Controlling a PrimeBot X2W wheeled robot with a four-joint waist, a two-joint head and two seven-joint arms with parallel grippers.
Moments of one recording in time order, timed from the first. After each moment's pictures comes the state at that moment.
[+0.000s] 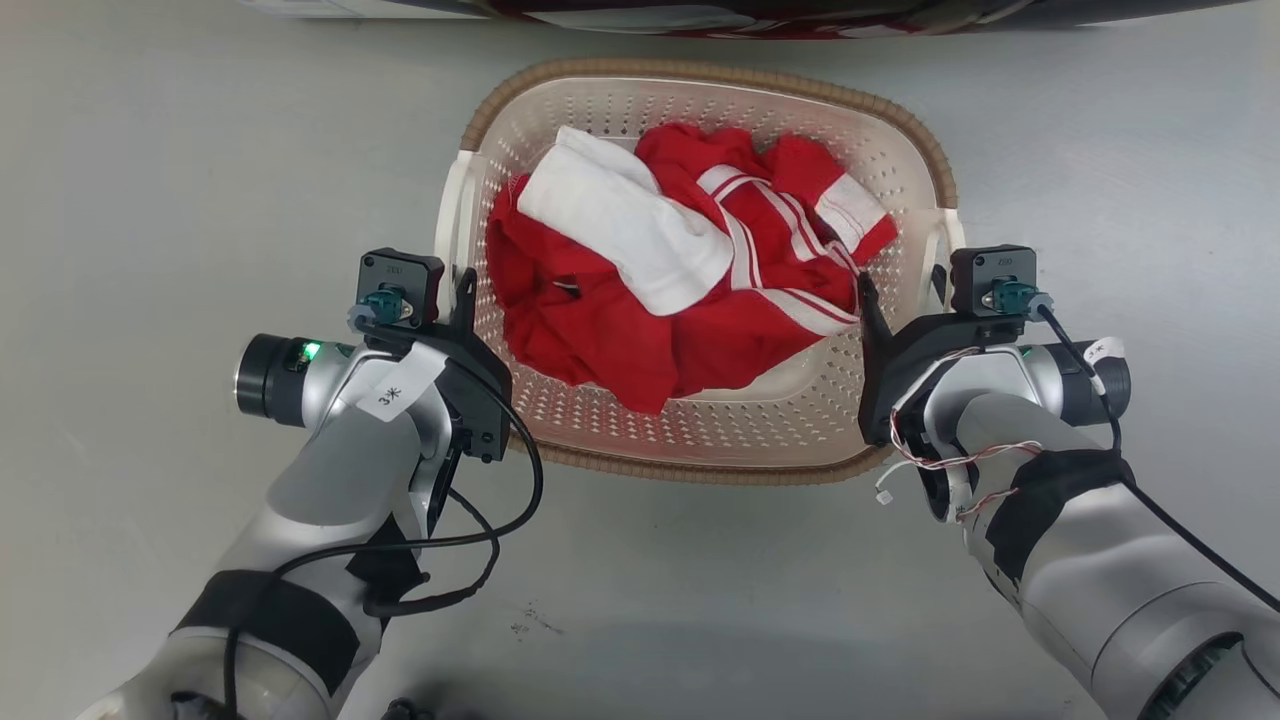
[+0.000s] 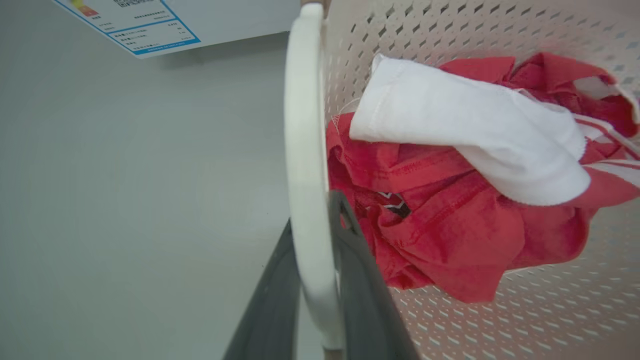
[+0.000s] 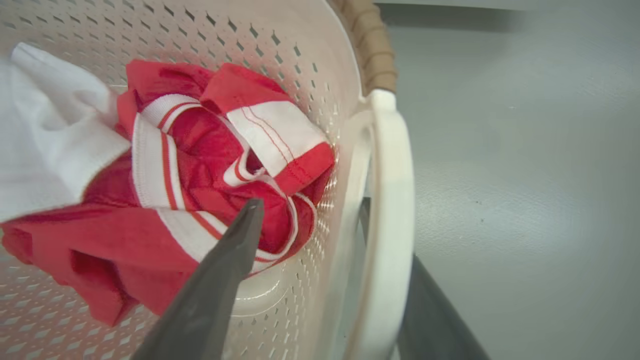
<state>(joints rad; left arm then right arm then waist) -0.99 0.04 -0.88 1.21 -0.81 0.04 -0.22 -1.03 -0.08 1.07 1.20 0.99 -0.14 -0.21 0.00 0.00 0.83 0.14</state>
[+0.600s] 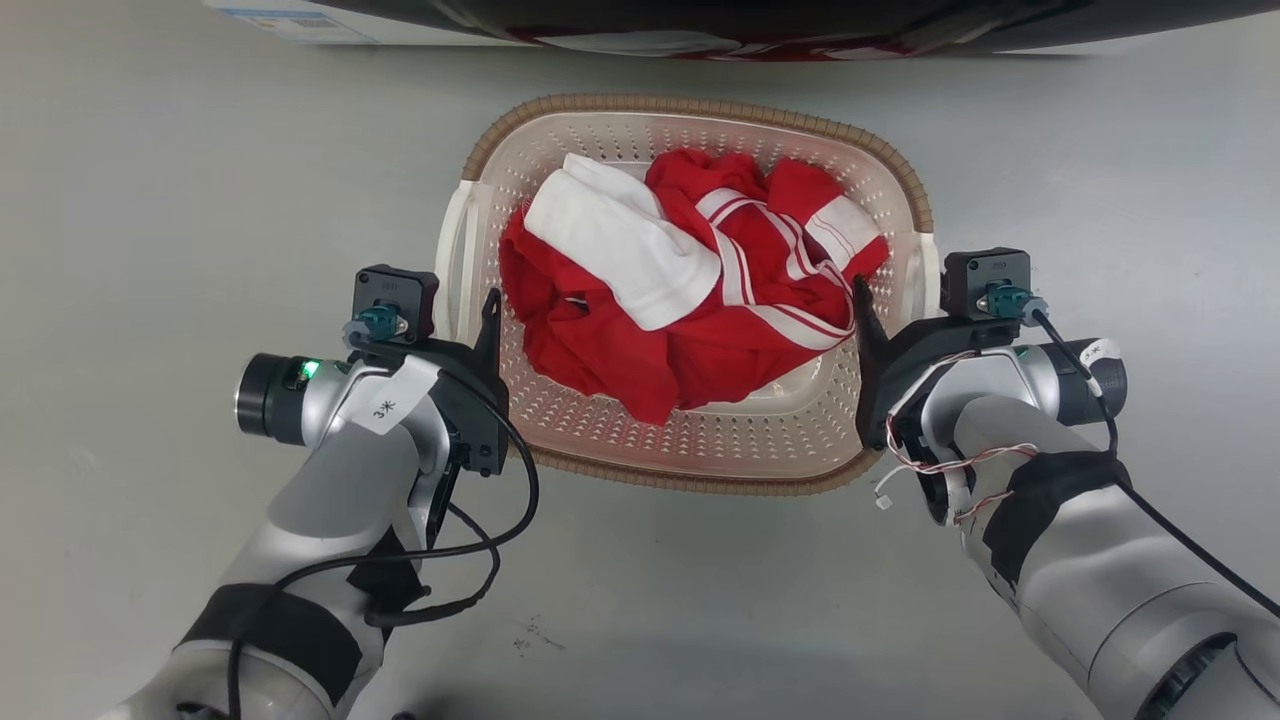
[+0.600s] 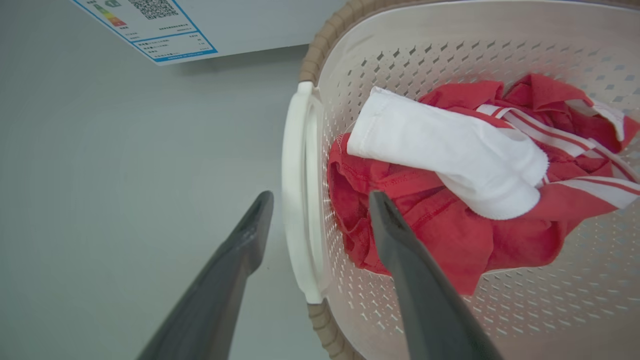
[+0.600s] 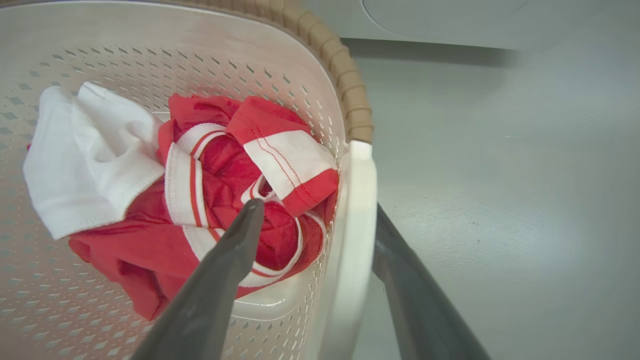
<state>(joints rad) -0.98 0.03 -0.86 1.23 -0.82 0.04 -0.23 -1.04 -0.07 1.09 1.21 0.99 -0.13 -0.22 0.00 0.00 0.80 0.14</state>
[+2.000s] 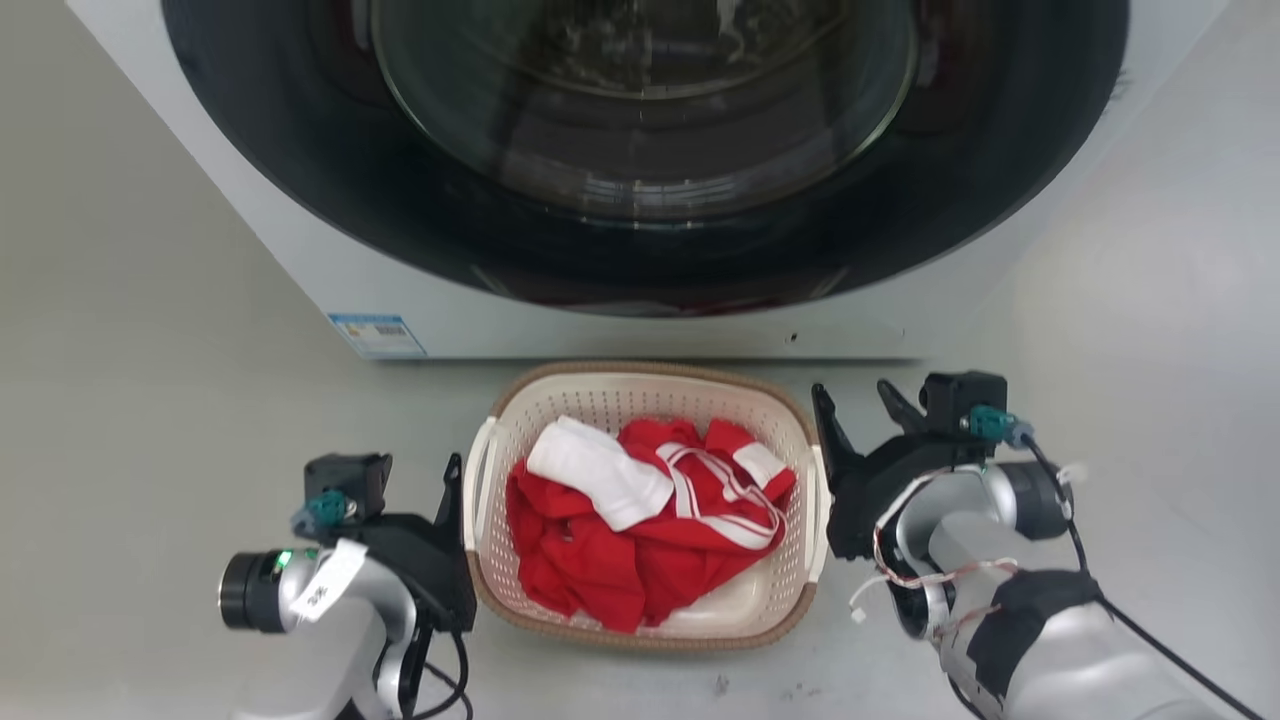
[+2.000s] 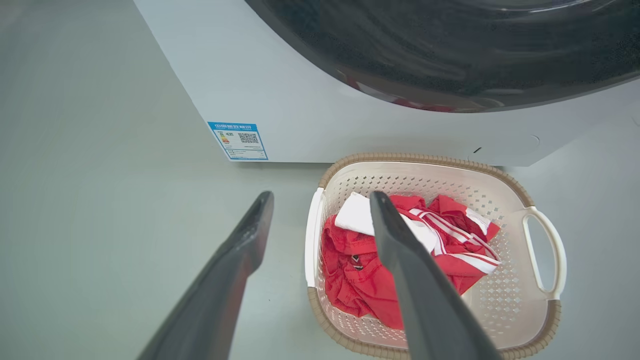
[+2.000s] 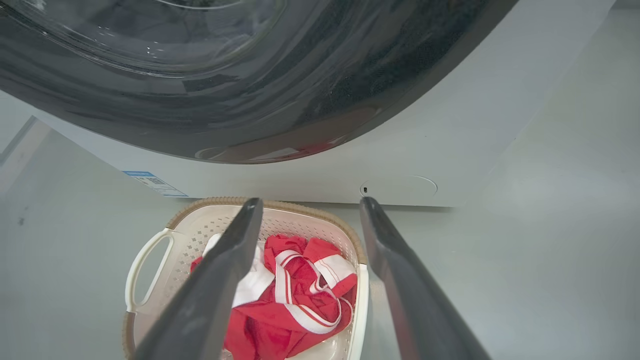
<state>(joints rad) -0.63 0.13 -0.69 1.00 -0.80 0.08 -0.25 -0.80 -0.09 0.94 1.02 0.95 -0.10 -0.25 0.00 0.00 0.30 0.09</state>
